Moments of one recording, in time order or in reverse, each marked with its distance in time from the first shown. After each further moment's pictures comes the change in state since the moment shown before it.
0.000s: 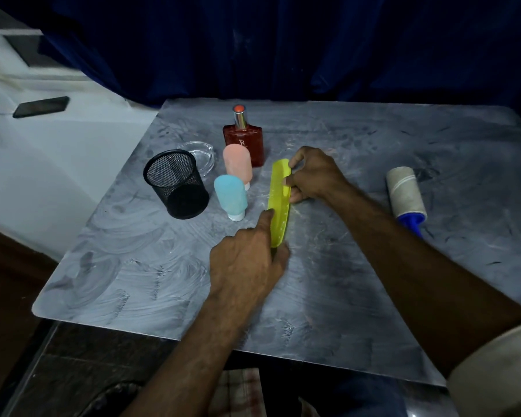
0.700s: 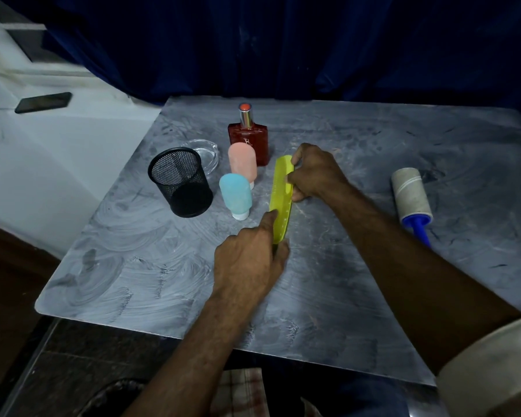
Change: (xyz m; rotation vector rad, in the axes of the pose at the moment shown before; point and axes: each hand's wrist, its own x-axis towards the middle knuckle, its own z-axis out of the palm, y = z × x) left_hand 0.005 -0.006 0.004 -0.061 -0.036 -0.010; right_hand 0.003 -0.009 0.010 -0.238 0.075 -0.047
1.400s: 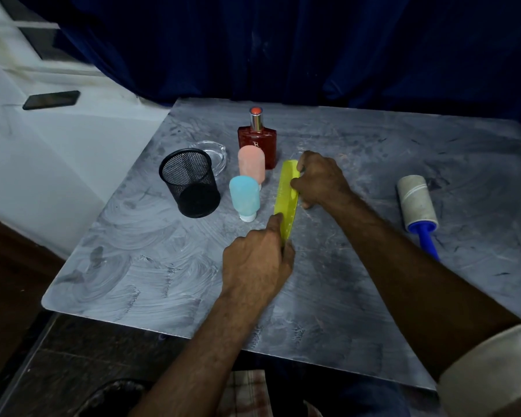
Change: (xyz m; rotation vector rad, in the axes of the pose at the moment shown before) left_hand 0.001 -0.001 0.005 -0.010 0.010 -0.012; right_hand -0.016 -0.010 -0.001 -0.231 0.039 -0.088
